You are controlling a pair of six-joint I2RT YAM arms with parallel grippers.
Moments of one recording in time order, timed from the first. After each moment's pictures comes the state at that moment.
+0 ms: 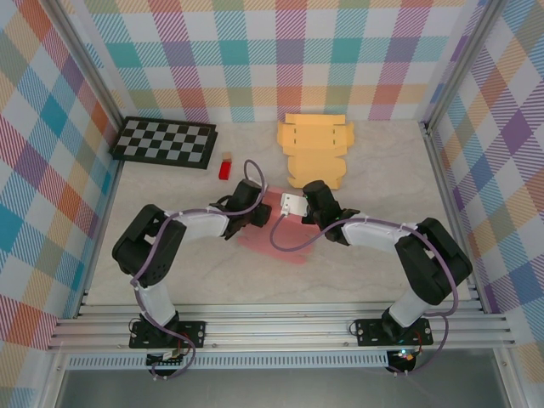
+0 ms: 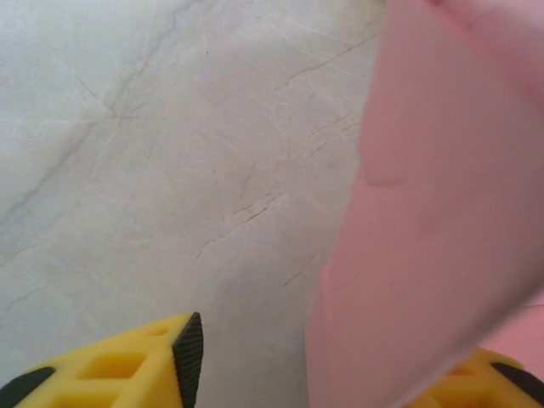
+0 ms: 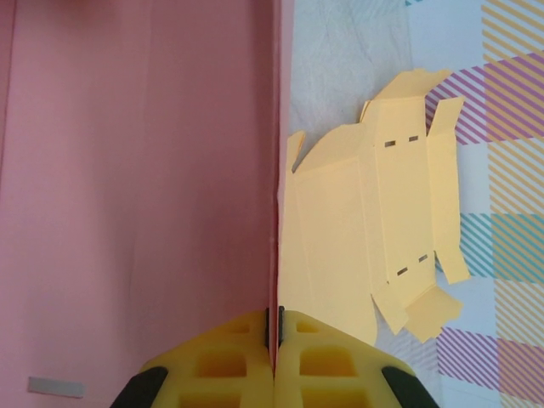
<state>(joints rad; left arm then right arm) -0.58 1.79 0.95 0.01 -0.11 -0.18 0.66 1.61 0.83 0.11 0.30 -0.98</state>
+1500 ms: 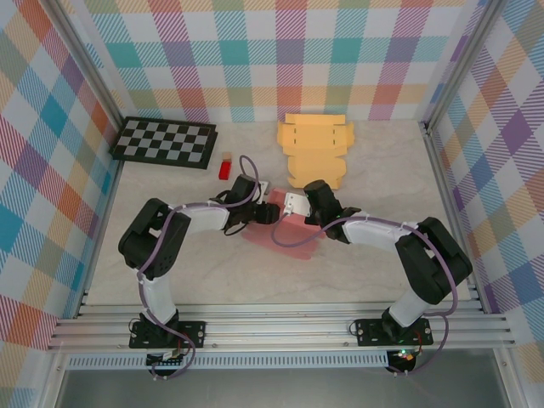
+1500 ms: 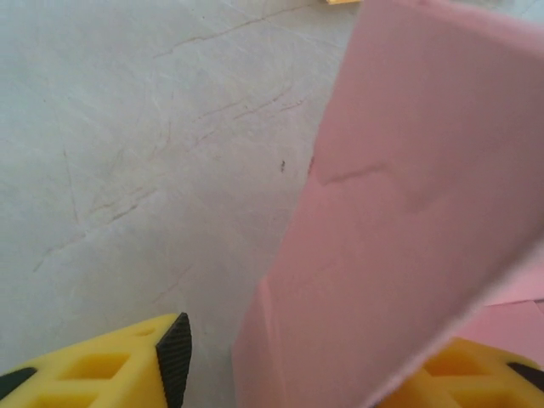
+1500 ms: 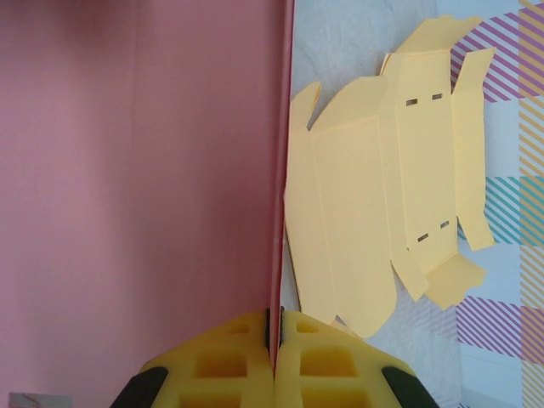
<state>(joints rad) -0.54 1.87 1.02 0.01 0.20 -0.33 0.65 1.61 0.85 0.04 0.33 -0.94</state>
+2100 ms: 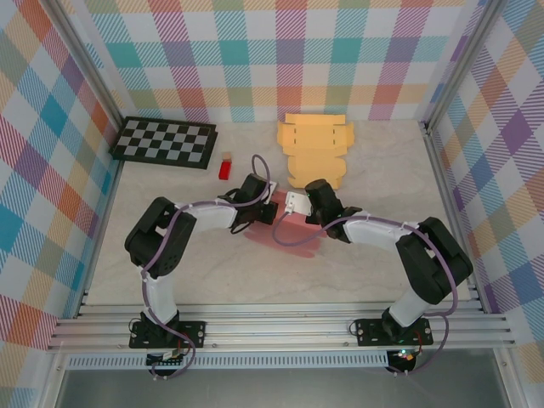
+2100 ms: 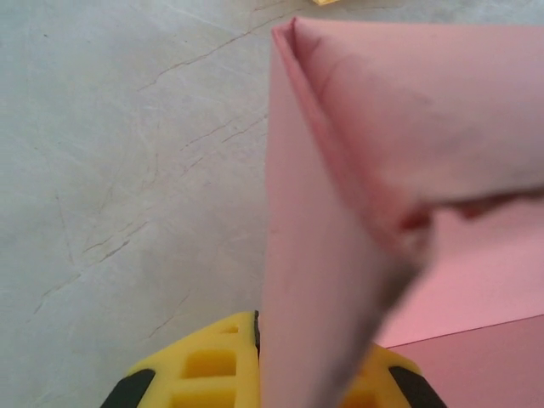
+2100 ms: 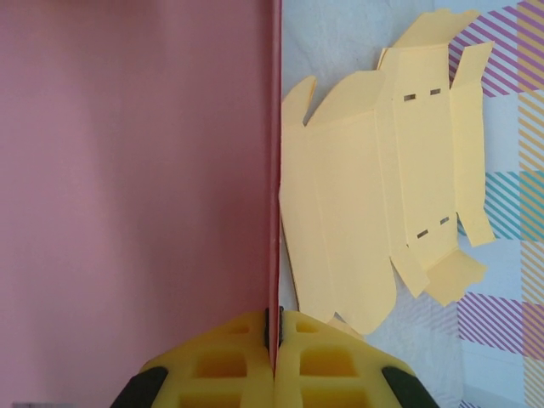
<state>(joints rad) -0.60 1.90 1.09 -0.06 0.06 -0.24 0.64 1.61 0.85 0.04 0.33 -0.94</state>
